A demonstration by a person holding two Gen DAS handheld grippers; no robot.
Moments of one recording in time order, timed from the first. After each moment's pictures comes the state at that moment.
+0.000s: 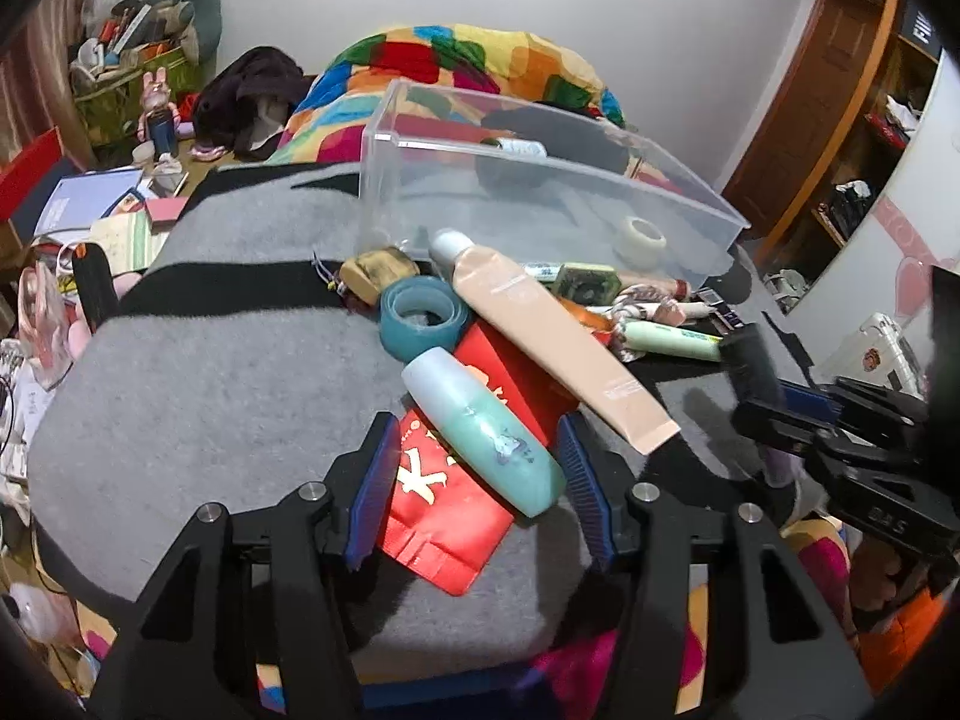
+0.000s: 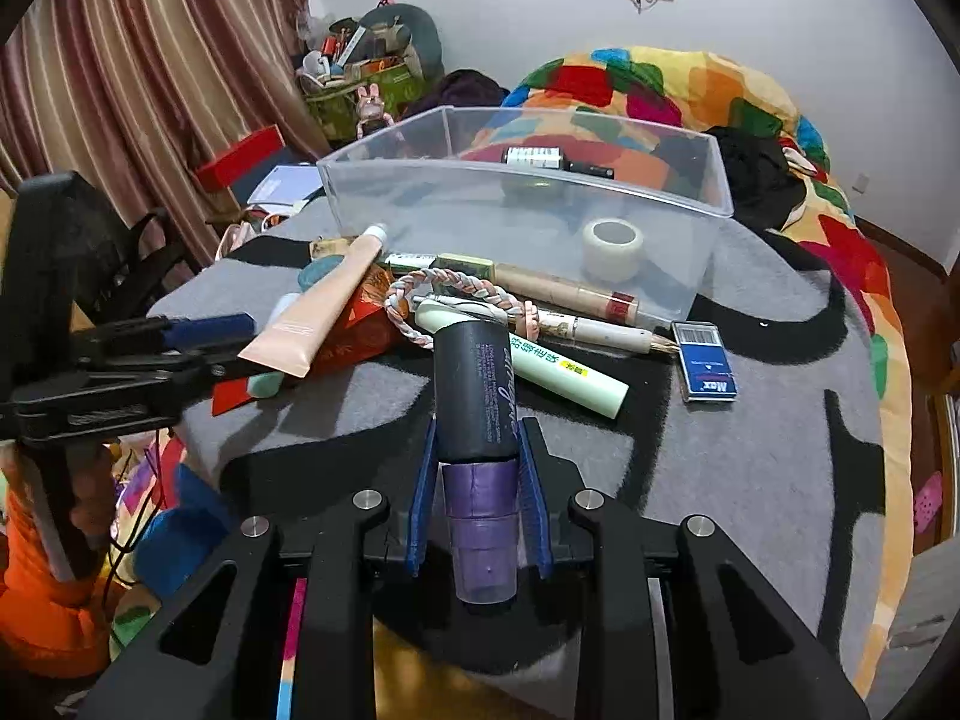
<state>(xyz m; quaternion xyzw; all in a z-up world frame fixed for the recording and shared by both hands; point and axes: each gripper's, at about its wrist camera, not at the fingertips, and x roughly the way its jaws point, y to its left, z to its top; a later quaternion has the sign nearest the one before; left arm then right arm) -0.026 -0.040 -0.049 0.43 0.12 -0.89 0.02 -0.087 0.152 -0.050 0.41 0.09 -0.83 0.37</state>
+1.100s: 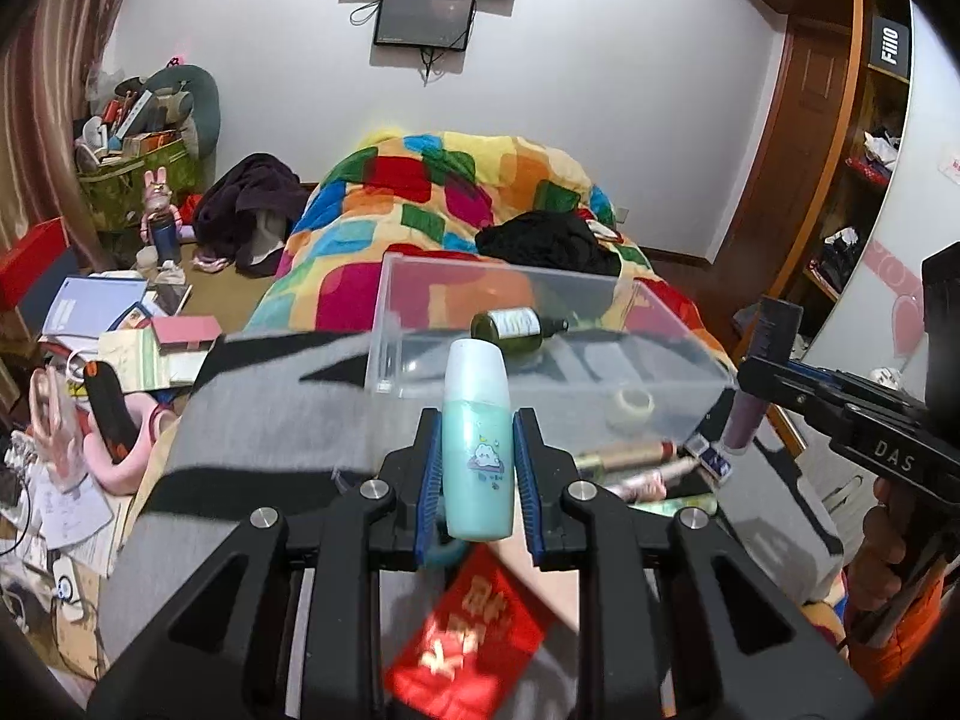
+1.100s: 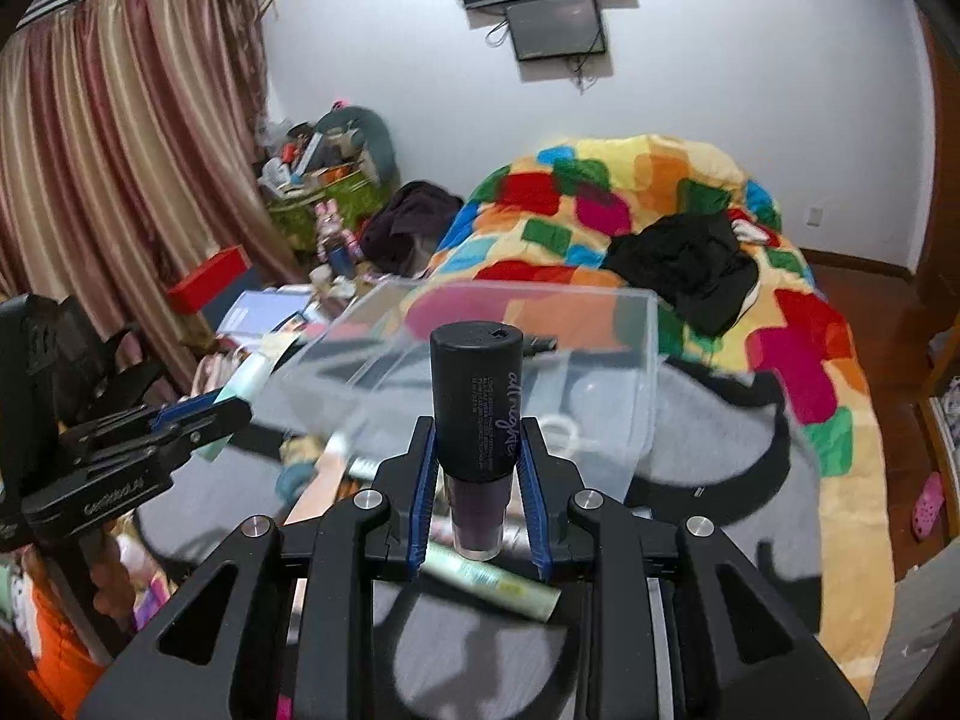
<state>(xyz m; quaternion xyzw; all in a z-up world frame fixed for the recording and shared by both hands) -0.067 -0.056 0.024 0.33 0.09 -0.94 0.01 -0.140 0.146 0.023 0.33 0.01 -0.89 0.33</state>
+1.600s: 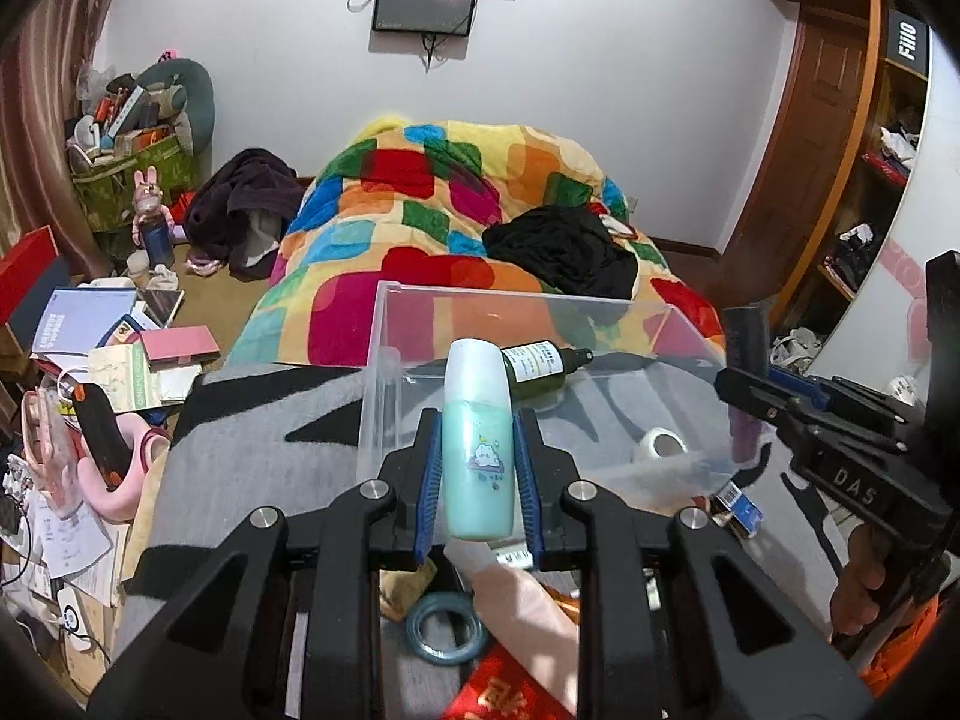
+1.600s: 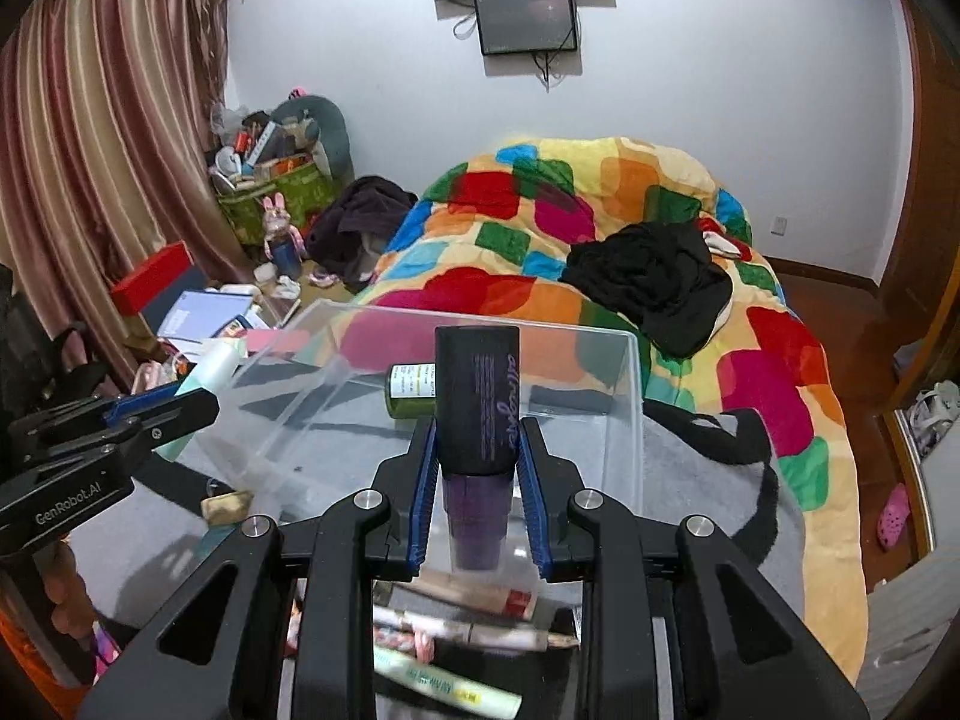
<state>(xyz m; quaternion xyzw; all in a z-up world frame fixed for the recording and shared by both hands) -0.130 -0.067 0.019 0.35 0.09 -0.93 0.02 -0.191 0.110 0.016 0.34 0.04 -0.90 0.27</state>
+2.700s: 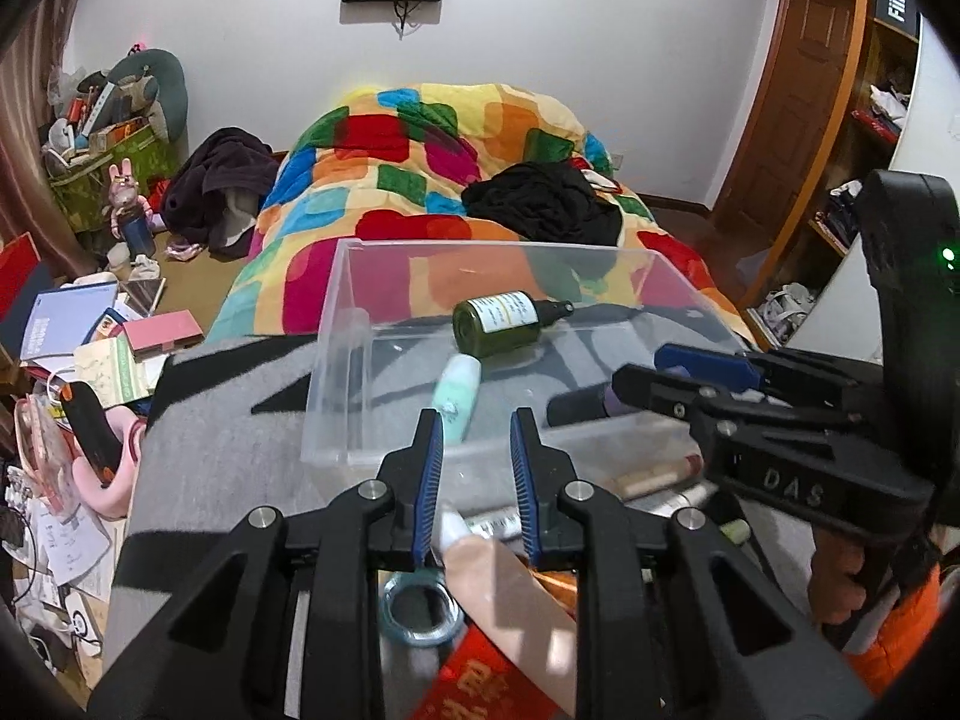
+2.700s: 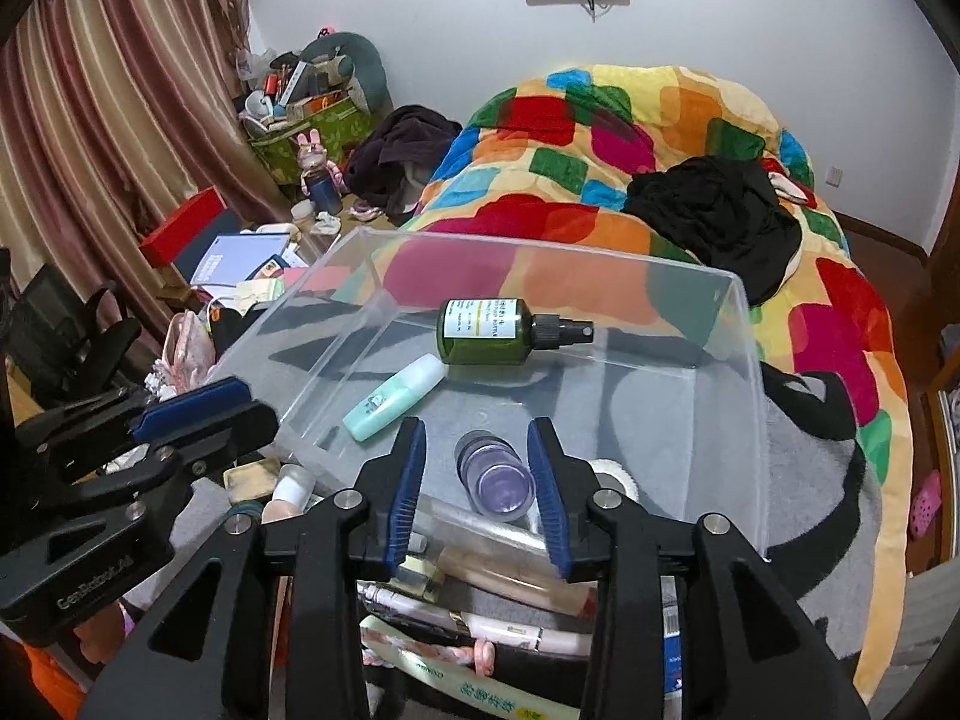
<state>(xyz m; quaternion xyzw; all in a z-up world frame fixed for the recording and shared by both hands) -0.131 -0.047 0.007 0.39 0.07 -0.92 -0.01 -0.206 0.082 -0.012 0.41 0.05 -0.85 0.32</state>
